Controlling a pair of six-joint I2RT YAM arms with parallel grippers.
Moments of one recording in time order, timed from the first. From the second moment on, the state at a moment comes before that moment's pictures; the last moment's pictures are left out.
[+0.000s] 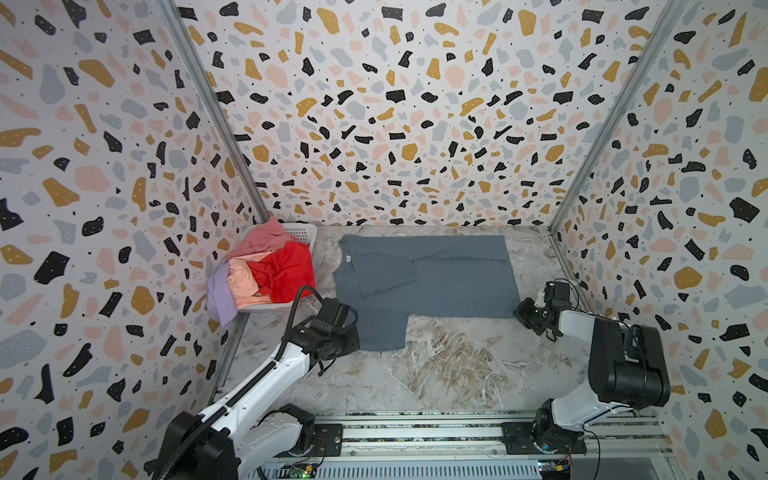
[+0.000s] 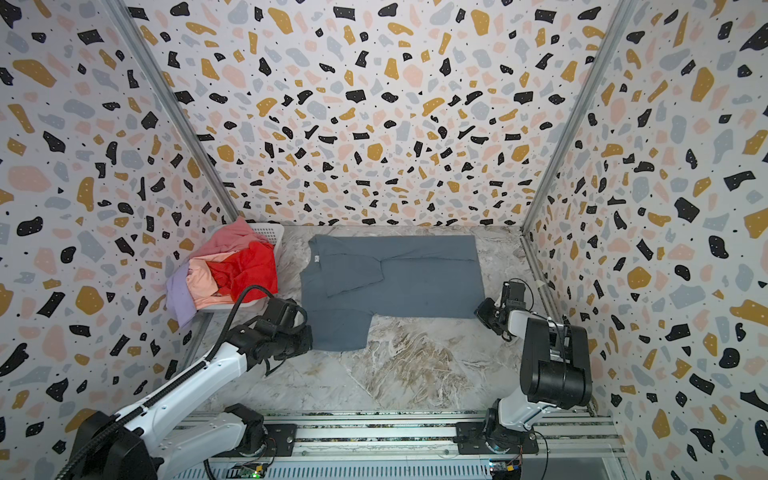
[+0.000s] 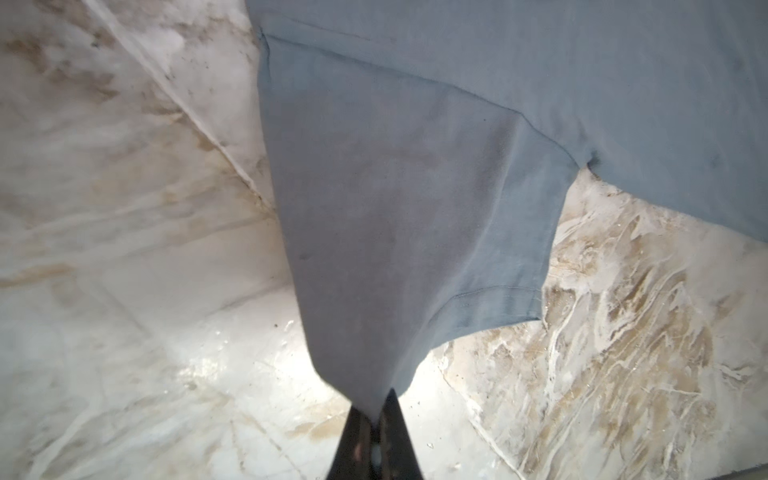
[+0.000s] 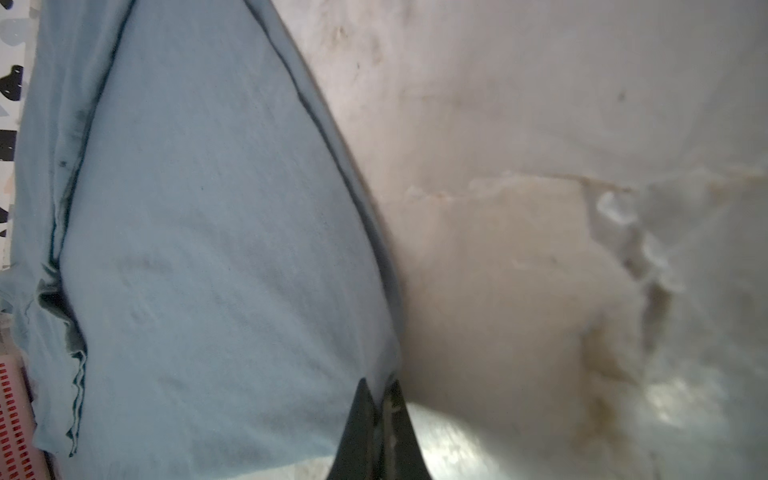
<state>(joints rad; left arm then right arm) -0.42 1.00 0.64 -0.69 0.09 -0.66 -0.17 1.52 0.67 -0.16 -0.30 0.57</state>
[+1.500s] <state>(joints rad) -0.13 2.04 1.80 -0.55 0.24 -0.36 -0.15 2.08 1.44 -0.30 -0.41 0.60</state>
